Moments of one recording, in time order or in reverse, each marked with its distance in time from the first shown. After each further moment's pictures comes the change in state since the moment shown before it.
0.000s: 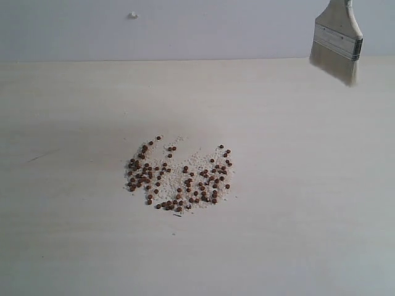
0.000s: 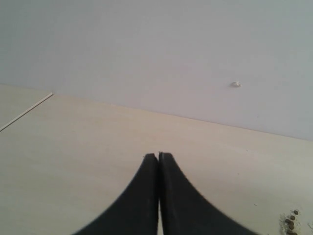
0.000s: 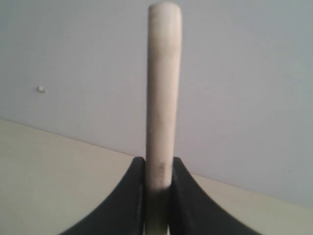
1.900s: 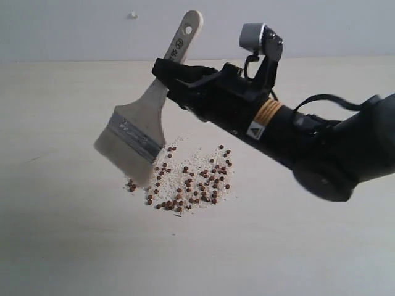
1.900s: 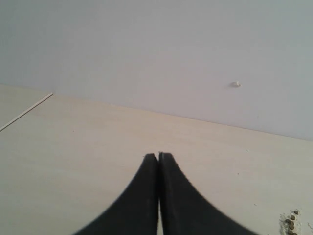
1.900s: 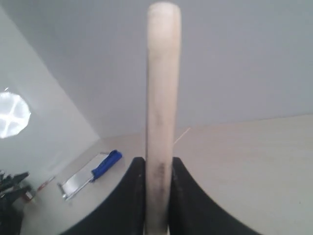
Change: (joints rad) left arm 0.000 0.000 0.000 0.000 0.000 0.000; right arm 0.461 0.495 0.283 0.680 -1.123 -0.078
